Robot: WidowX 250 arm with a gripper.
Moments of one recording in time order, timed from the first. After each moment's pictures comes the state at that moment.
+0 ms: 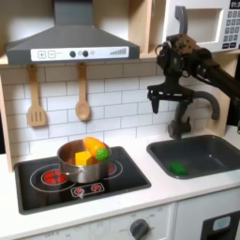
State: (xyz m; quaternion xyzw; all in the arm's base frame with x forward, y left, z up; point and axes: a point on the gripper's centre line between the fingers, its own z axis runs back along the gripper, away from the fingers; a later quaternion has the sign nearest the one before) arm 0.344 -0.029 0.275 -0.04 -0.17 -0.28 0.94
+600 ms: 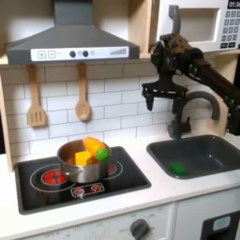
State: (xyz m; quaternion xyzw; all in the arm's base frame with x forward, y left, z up) arm 0.365 -0.026 0.275 -0.04 -0.18 -0.28 0.94
